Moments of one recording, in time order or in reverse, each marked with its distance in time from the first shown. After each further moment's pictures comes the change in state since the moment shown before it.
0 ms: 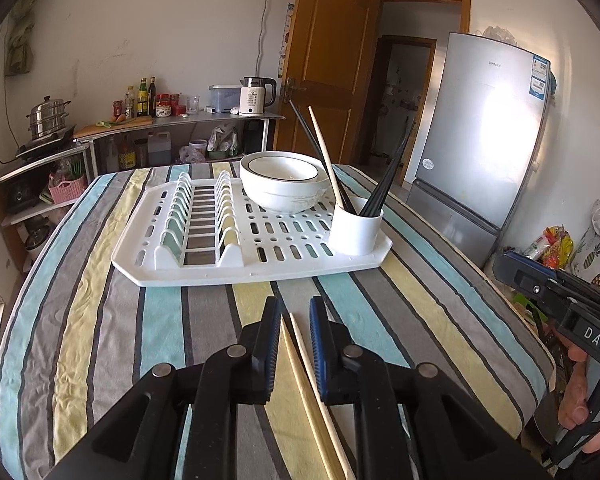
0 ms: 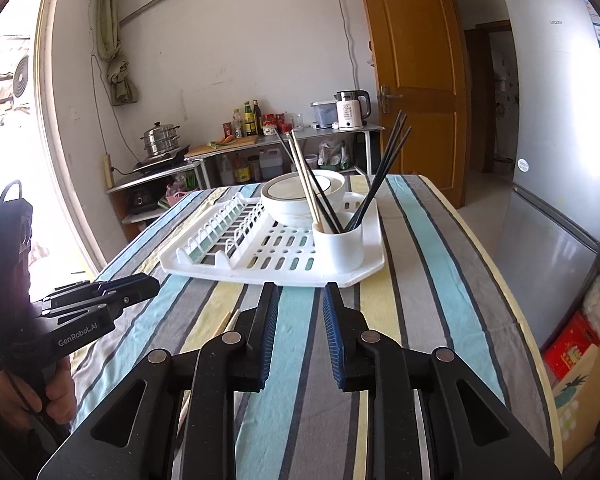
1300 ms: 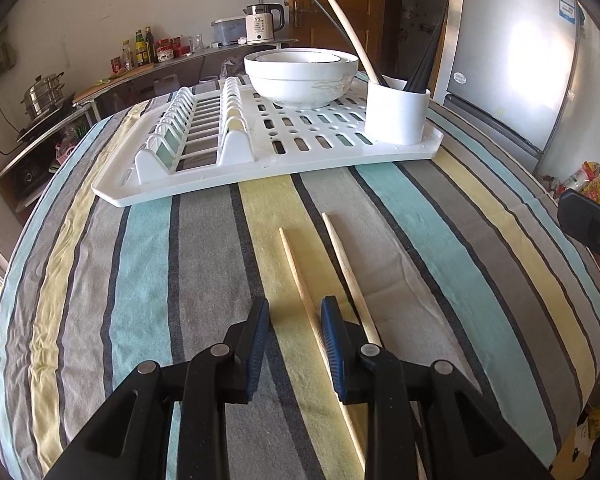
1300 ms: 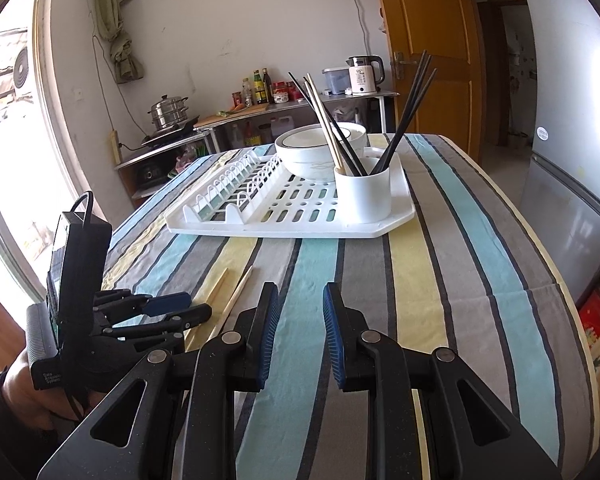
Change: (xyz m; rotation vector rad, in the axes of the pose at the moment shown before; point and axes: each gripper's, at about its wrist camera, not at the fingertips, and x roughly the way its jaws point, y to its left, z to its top) left arm 0.079 0.002 -0.043 0.072 0.270 0.132; right arm 0.037 0.006 -0.034 0.013 0.105 0.051
